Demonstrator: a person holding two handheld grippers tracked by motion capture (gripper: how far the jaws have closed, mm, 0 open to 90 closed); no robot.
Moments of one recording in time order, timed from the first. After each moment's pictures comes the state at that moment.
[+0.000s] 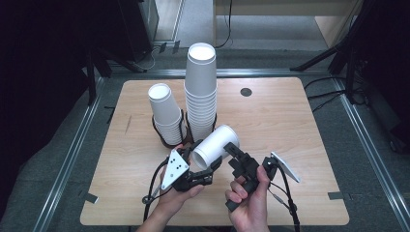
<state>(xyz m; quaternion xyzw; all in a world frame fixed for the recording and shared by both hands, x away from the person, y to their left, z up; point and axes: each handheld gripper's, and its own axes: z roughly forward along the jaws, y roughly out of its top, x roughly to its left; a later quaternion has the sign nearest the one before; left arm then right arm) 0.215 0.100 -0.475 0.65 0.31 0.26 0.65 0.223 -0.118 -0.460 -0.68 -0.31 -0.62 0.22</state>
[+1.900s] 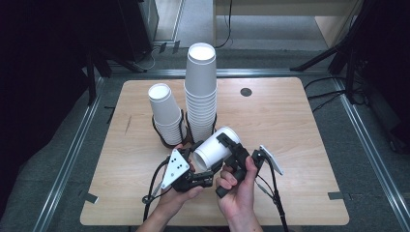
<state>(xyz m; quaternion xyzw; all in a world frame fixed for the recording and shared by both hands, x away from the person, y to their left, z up) 0.214 0.101 -0.471 0.66 0.31 0.25 0.63 0.252 -0.097 -0.481 -0.67 -0.26 -0.64 0.28</state>
